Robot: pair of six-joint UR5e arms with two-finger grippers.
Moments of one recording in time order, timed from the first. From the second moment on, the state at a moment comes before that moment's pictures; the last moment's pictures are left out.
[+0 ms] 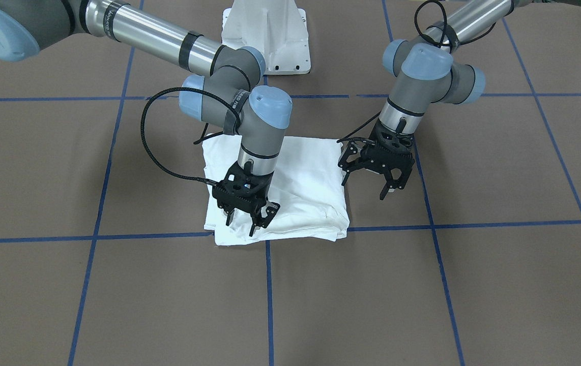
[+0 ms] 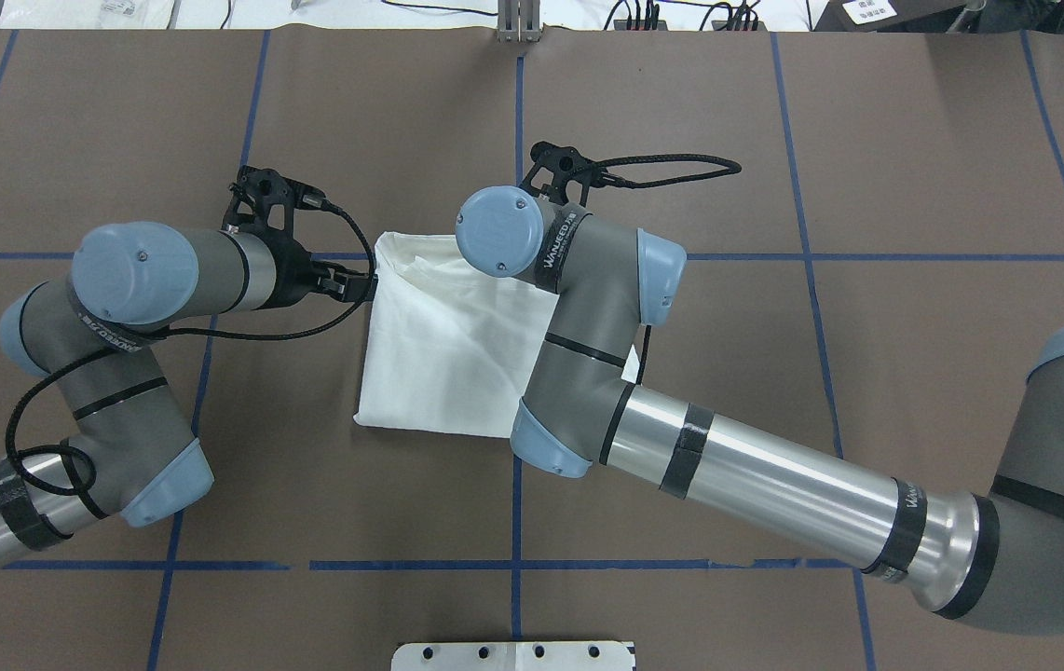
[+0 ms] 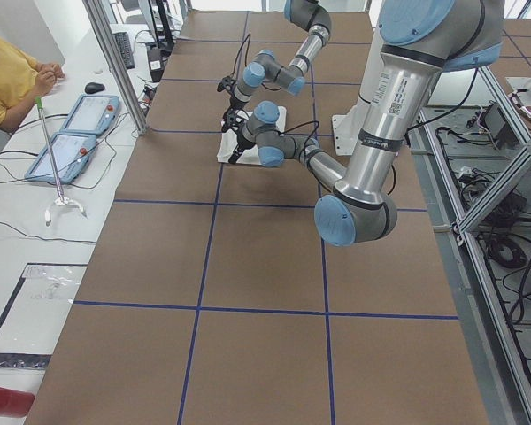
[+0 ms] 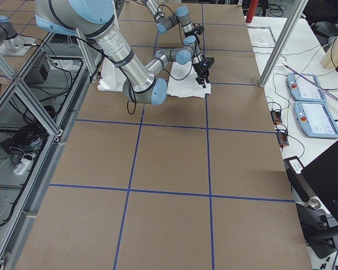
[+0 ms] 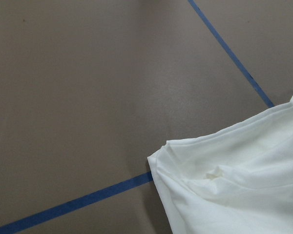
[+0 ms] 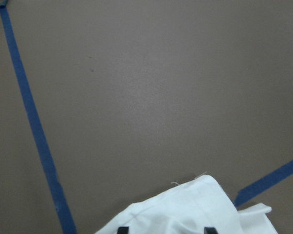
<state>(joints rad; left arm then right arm) -0.63 -1.96 -1.64 -2.25 -1.67 -0.87 0.52 -0.63 1.20 -1.51 1.40 1.65</state>
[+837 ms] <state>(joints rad) -0.63 -1.95 -1.64 -2.25 -1.67 -0.87 0.53 -0.63 1.20 -1.47 1.40 1.67</state>
